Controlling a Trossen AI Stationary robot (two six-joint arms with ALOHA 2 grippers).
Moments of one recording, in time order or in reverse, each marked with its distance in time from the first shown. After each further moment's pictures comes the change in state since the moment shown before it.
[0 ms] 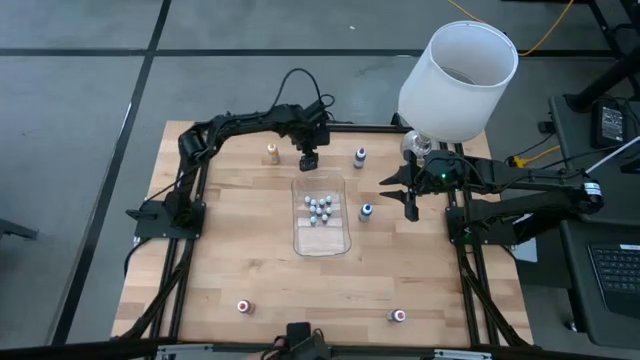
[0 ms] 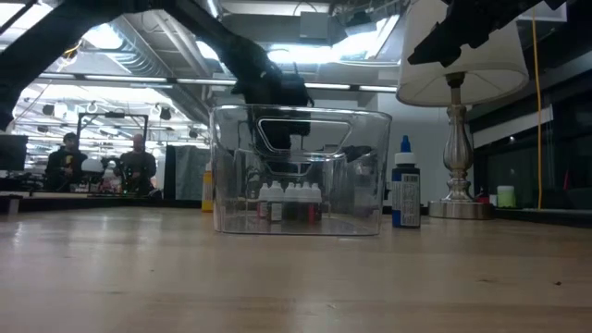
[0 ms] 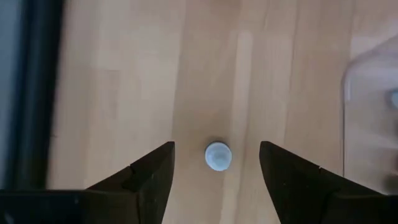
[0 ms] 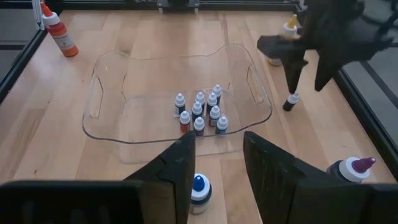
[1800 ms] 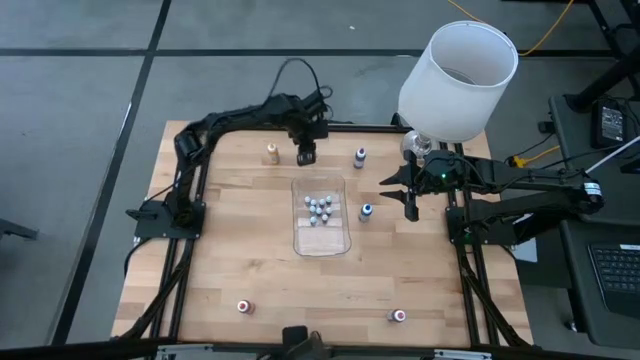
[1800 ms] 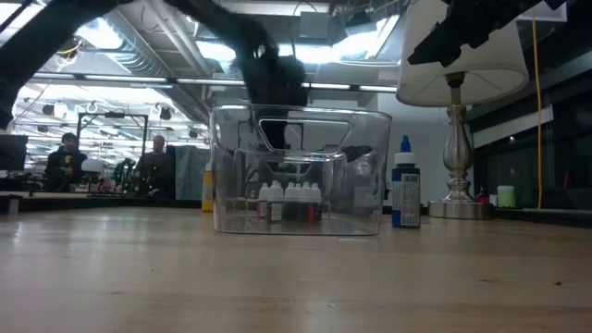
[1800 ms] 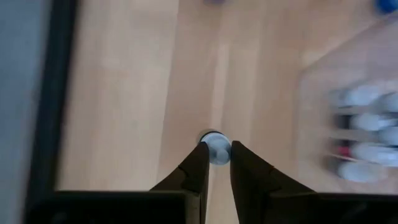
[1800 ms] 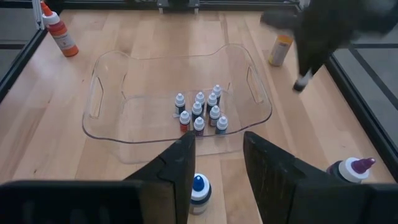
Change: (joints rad) left arm 0.006 -0.044 0.120 -0.194 0.051 -0.030; right arm 0.000 0.000 0.000 0.000 0.000 -0.004
